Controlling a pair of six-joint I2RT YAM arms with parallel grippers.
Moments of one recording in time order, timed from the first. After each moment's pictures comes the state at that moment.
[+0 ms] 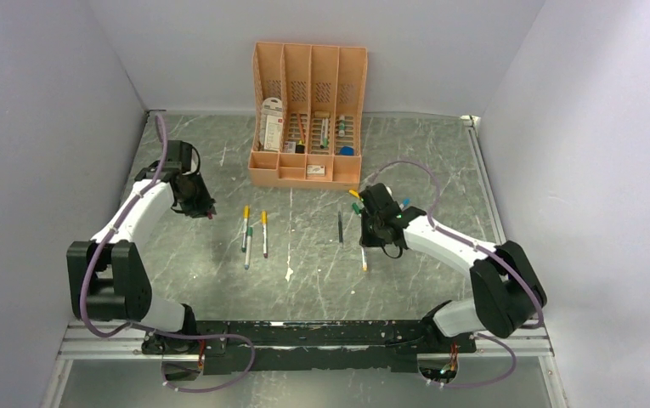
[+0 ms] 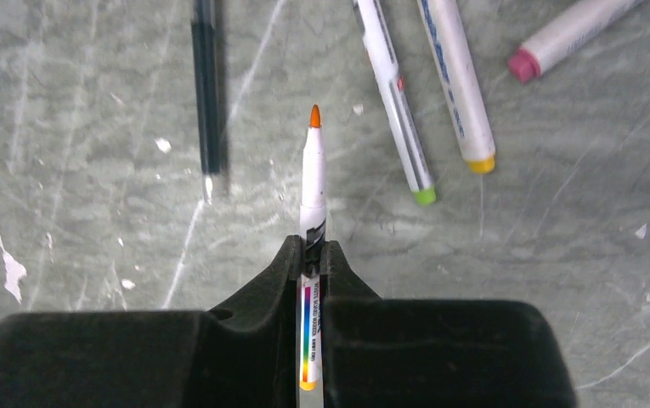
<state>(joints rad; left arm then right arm) -0.05 1.44 1.05 -0.72 0.05 -0.48 0.58 1.42 0.80 -0.43 0.11 0.49</state>
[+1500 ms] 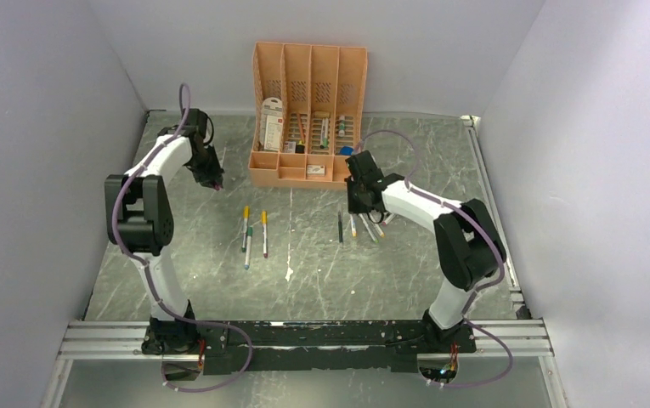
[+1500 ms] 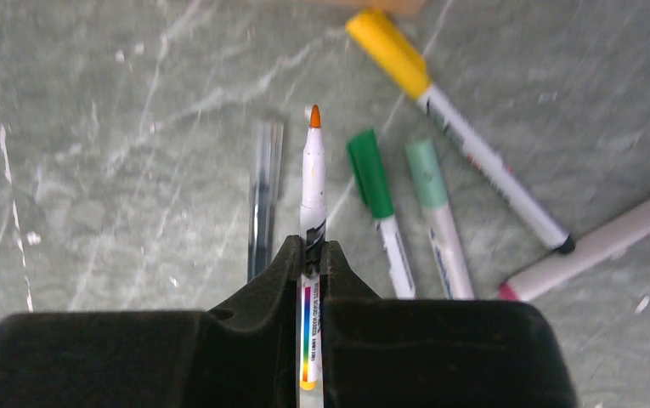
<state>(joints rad) -0.05 1.93 1.54 -0.79 0.03 -0.39 0.53 1.71 1.08 -0.38 0.11 0.38</state>
